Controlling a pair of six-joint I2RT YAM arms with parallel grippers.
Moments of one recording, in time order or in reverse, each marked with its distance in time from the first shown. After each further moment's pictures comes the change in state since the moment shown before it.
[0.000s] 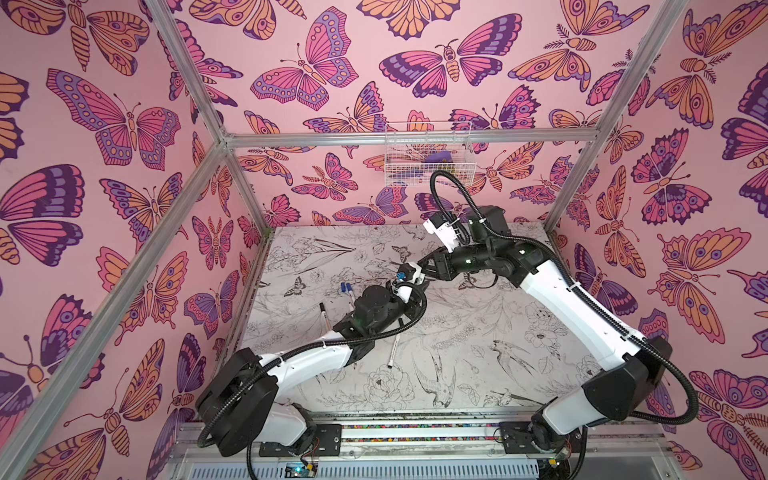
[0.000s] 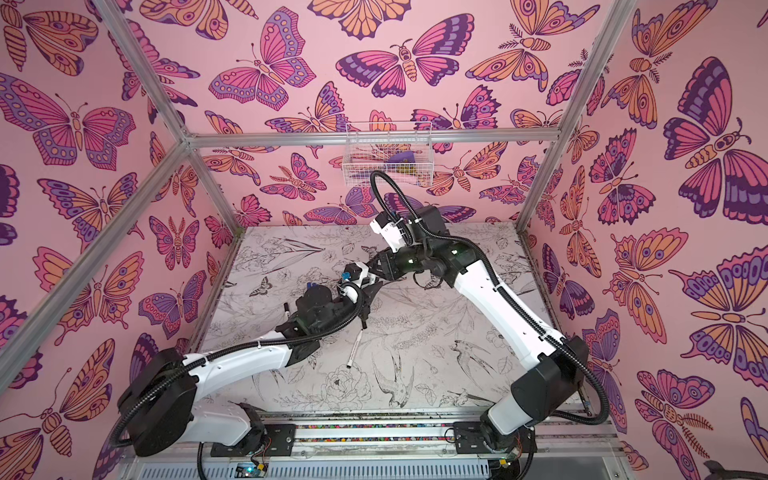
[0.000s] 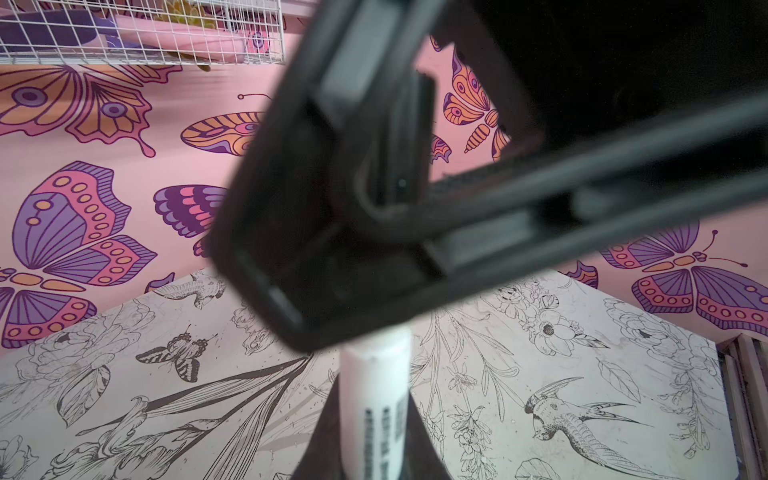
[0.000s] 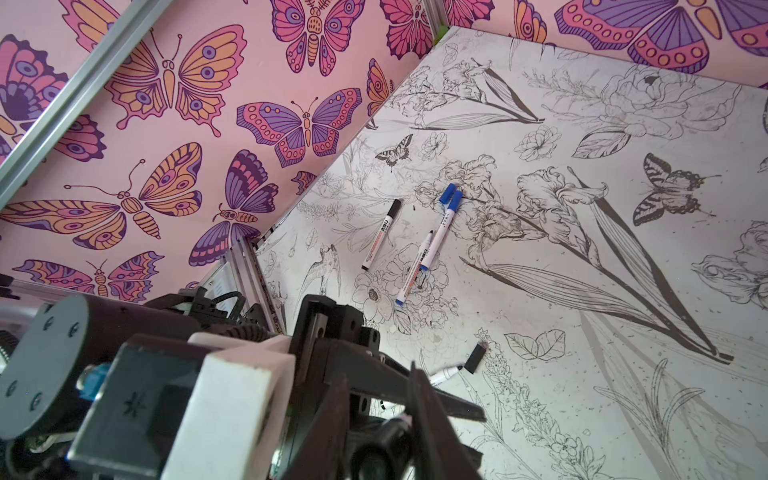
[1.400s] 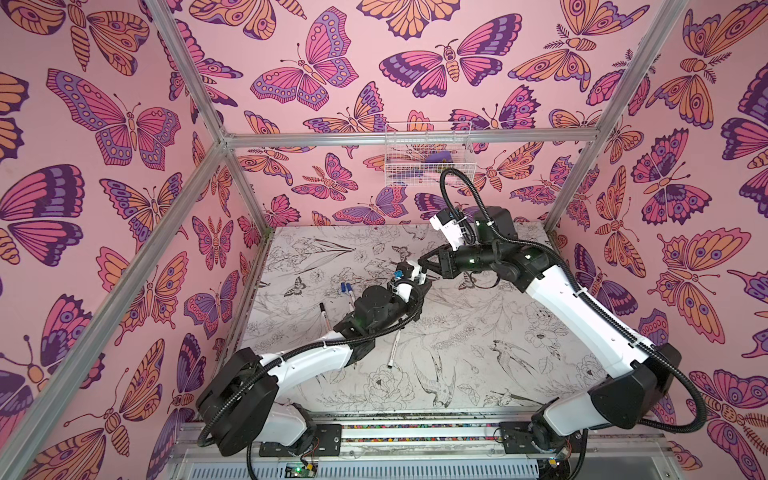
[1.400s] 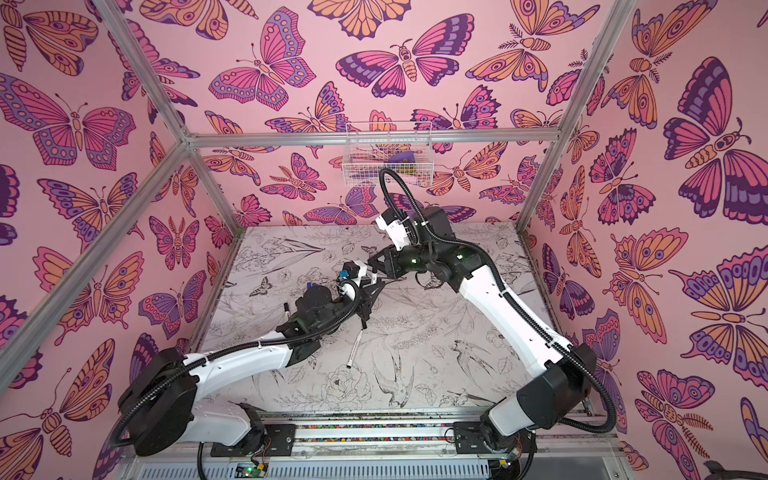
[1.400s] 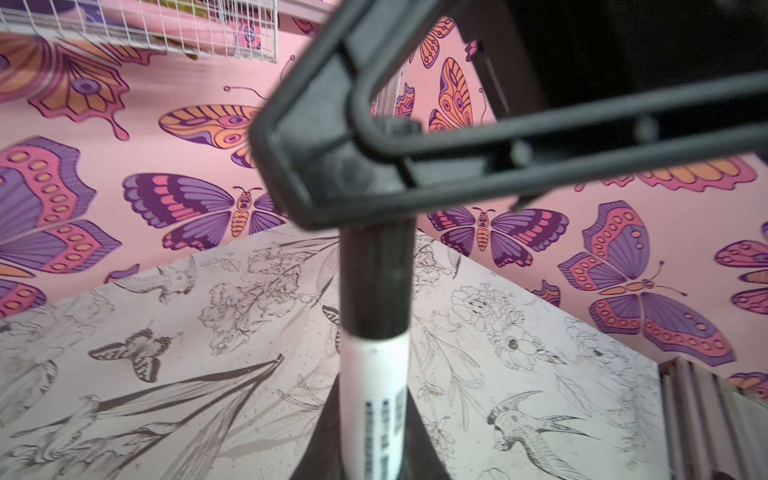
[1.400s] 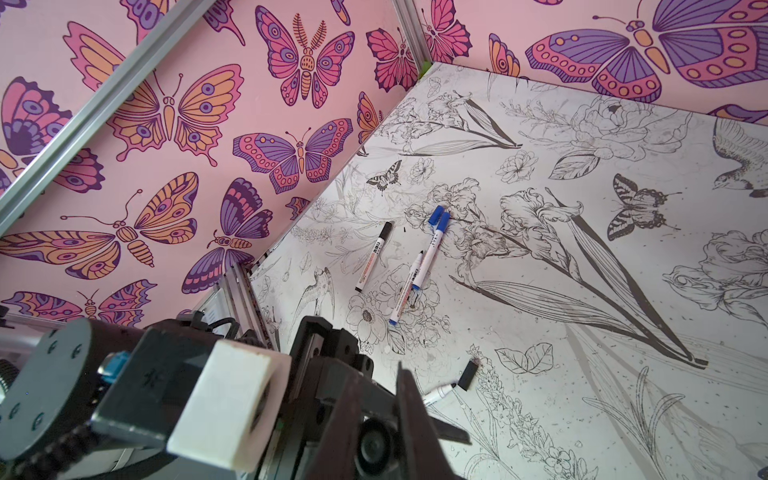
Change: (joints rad) left arm 0.003 0.000 0.002 0.025 0.073 -0.142; right arm -0.014 -0.047 -0.063 0.093 0.040 0.050
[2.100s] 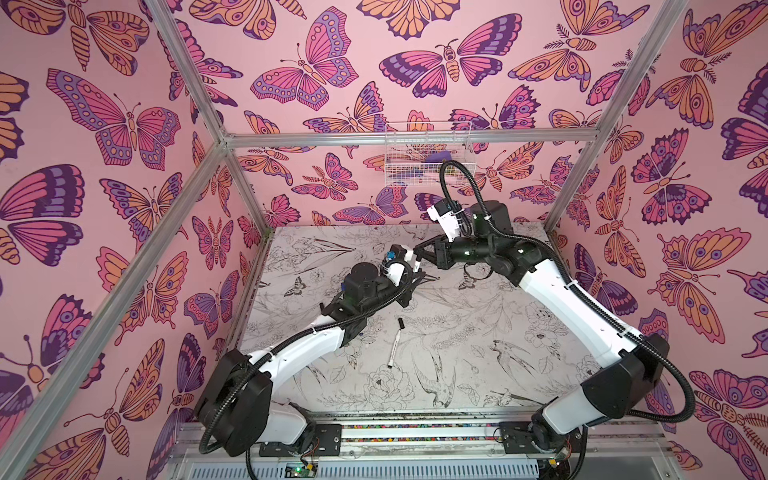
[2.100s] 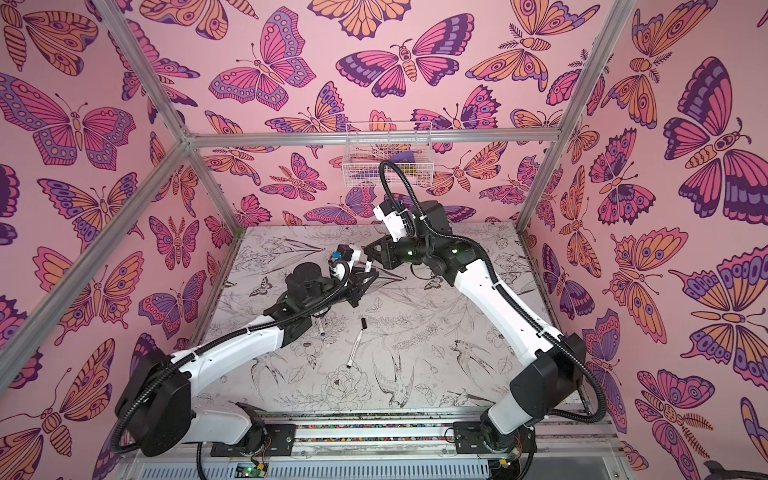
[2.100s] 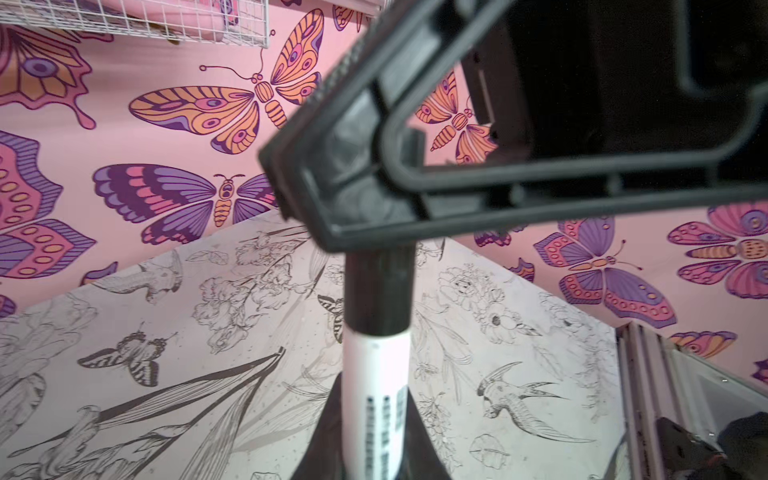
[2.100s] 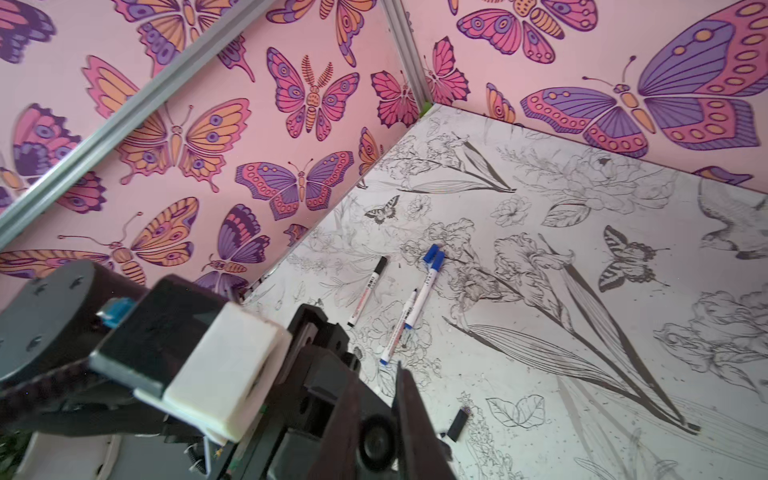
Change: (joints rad) left arm 0.152 -0.003 0.145 -0.243 0.201 0.081; right arm 0.003 0.068 0.035 0.071 0.040 -0.033
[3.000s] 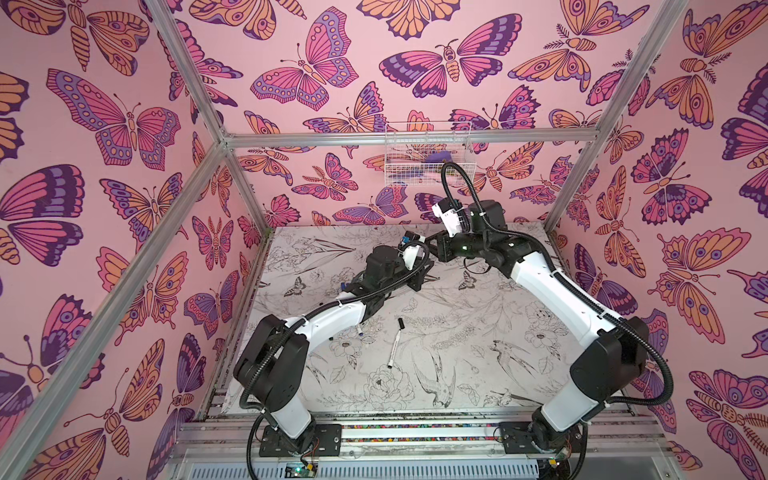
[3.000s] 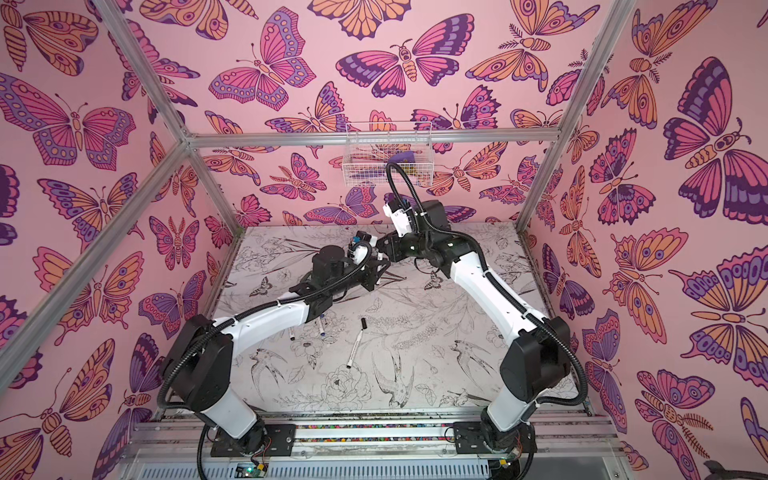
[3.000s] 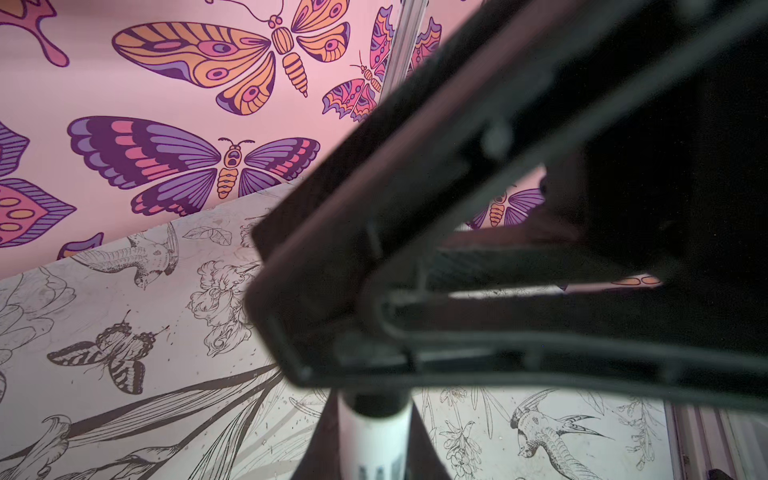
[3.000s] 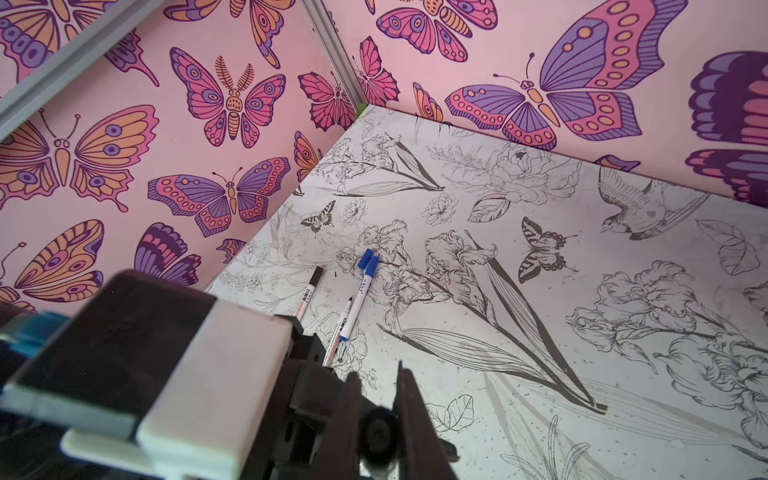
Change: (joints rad) left arm 0.009 0.270 0.240 -0.030 0.004 -0.075; right arm -0.084 0.088 -0.016 0.083 0.026 -0.027
